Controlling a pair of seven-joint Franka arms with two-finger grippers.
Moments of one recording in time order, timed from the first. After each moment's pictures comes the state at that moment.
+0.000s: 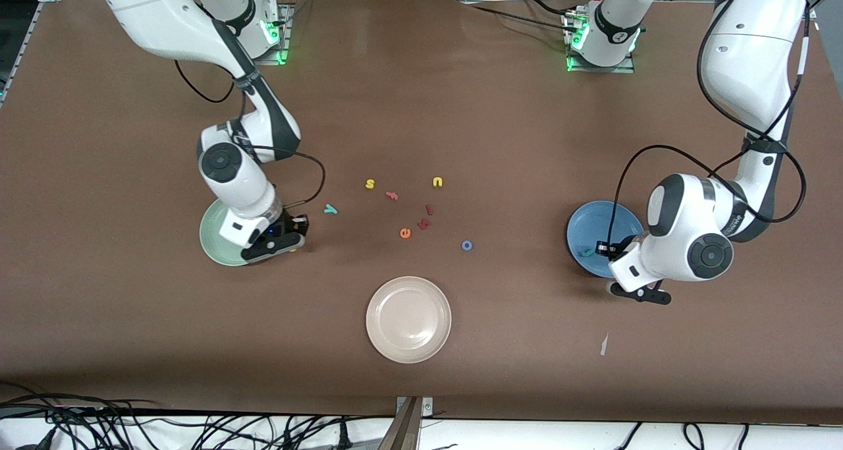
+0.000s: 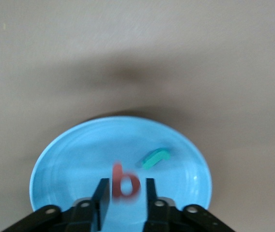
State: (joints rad) left arm 0.04 0.71 -0.15 -1.52 0.05 1.96 0.03; right arm 0.23 0.50 0.07 -1.93 -0.12 2.59 0.02
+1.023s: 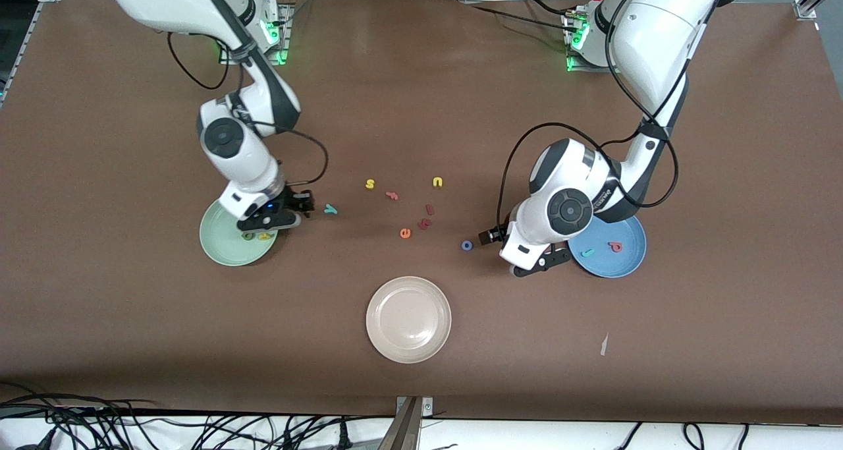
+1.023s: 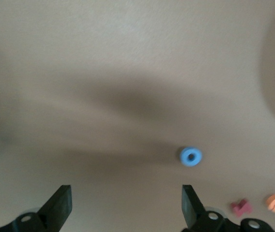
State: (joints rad) left arm -0.28 0.72 -0.21 -1.48 -0.06 2.09 -0.79; right arm 0.26 0.41 0.15 -2.10 -0.12 2.61 0.41
